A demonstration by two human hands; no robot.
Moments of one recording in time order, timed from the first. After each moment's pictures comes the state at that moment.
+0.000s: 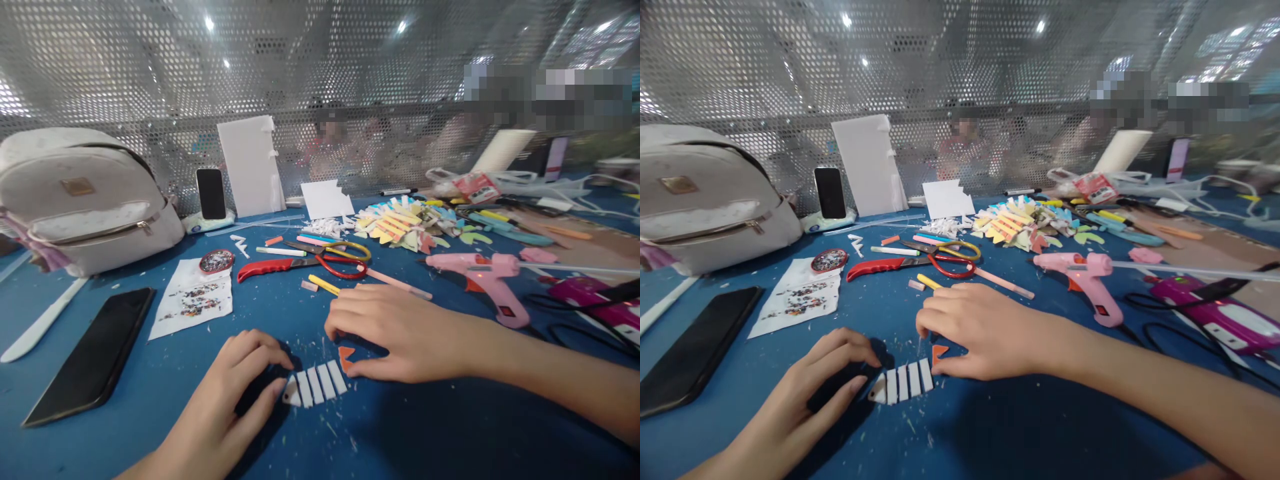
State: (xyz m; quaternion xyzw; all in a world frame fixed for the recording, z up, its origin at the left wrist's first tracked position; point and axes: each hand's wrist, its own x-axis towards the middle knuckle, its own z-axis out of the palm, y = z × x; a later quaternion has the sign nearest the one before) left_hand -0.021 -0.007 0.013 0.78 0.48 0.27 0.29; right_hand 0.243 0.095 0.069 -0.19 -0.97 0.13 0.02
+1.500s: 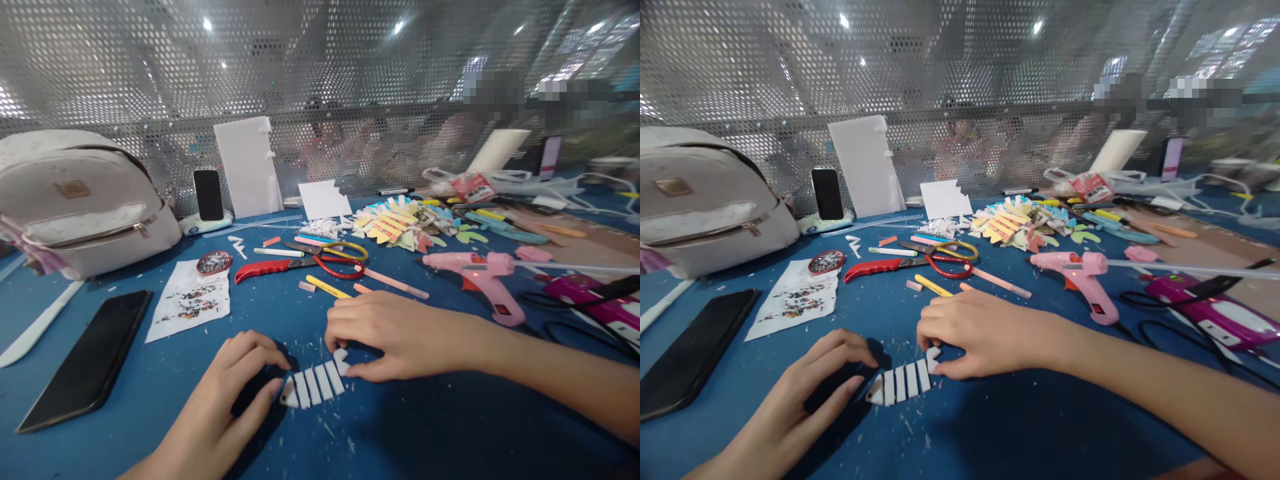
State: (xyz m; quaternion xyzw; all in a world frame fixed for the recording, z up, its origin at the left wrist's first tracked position) left_hand -0.023 -0.006 0.009 0.78 0.48 0.27 0.31; right_hand 0.244 0.100 0.065 -0.18 -0.97 0.17 -0.01
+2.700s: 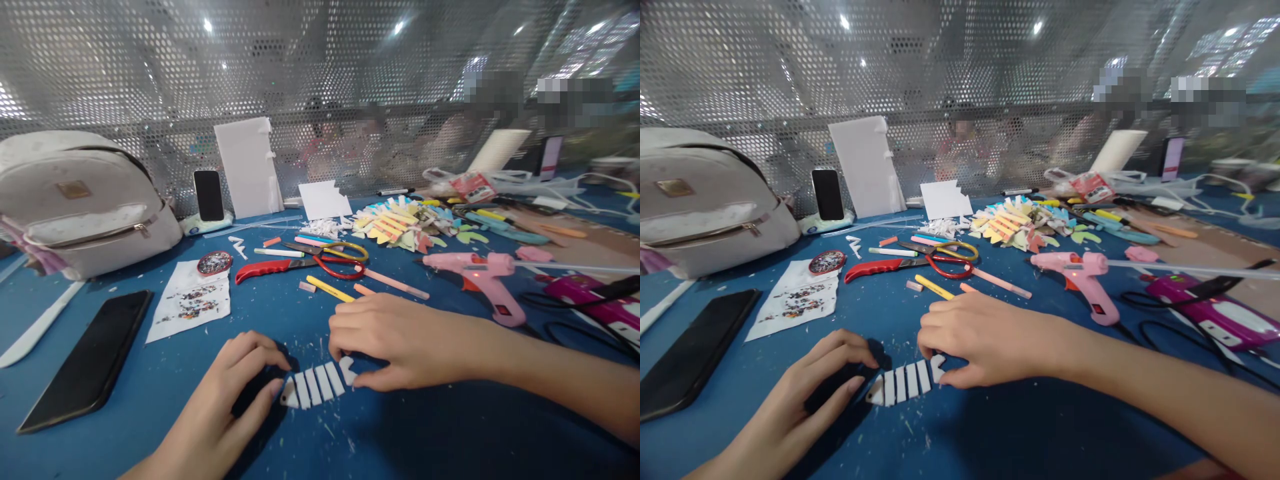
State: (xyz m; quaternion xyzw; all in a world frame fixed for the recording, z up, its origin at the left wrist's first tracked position) left_hand -0.021 -0.006 0.013 0.77 0.48 0.28 0.31; right_hand 0.246 0.095 0.069 -0.15 -0.98 0.15 -0.02
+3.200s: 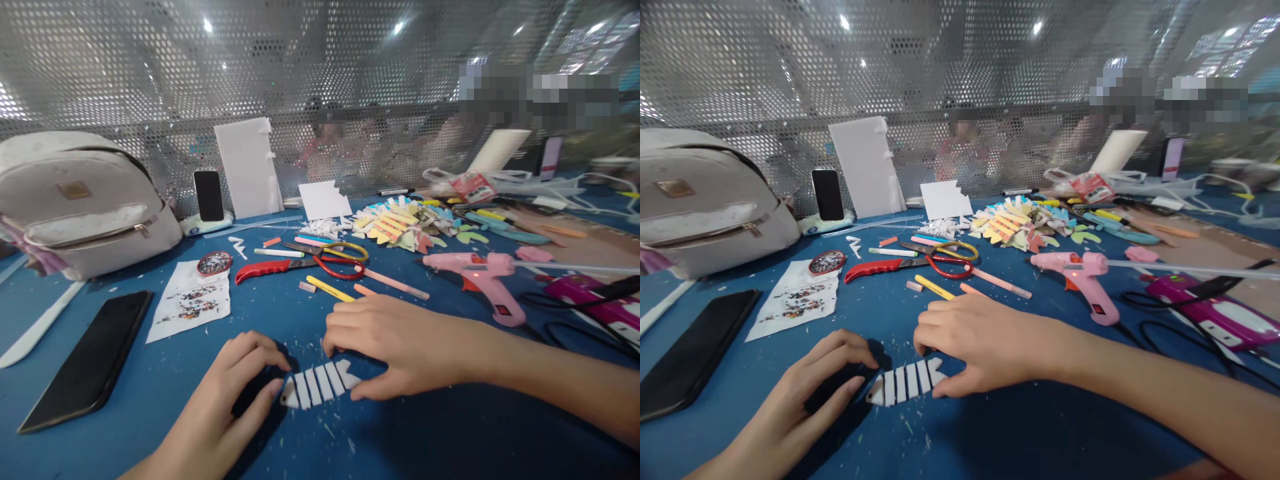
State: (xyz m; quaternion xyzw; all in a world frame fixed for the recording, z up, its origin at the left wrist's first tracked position) left_hand -0.020 -0.006 0.013 0.77 0.48 0.28 0.31; right_hand 0.243 0.094 0.067 -0.15 -0.98 0.15 -0.02
